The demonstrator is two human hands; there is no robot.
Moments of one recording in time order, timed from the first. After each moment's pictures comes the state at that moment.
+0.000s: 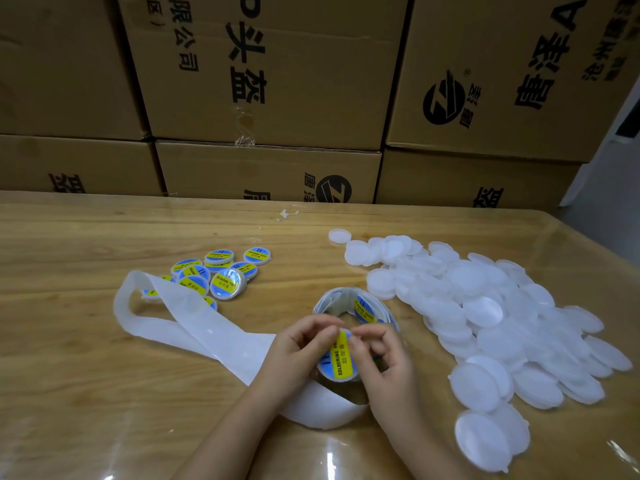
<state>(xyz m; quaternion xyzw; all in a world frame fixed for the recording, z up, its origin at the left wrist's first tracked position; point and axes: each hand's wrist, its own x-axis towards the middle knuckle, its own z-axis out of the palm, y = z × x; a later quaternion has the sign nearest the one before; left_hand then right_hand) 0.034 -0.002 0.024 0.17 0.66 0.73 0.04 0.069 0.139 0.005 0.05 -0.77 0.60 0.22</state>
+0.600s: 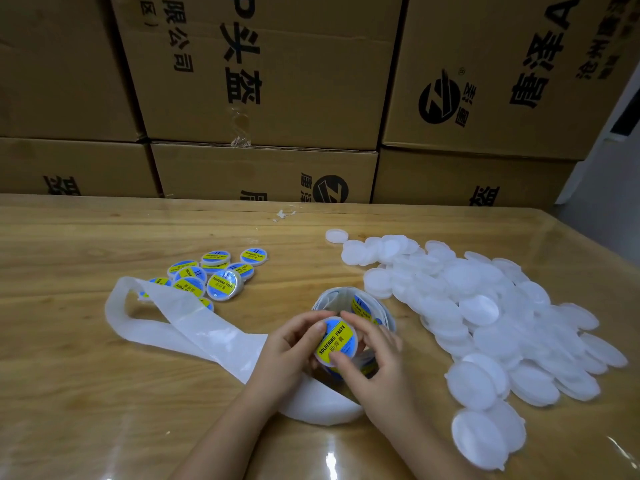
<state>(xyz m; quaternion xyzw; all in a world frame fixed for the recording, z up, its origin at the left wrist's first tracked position) 0.032 -0.004 0.020 0.14 0.65 0.75 0.04 0.074 0.138 0.018 0.06 -0.82 0.52 0.22</state>
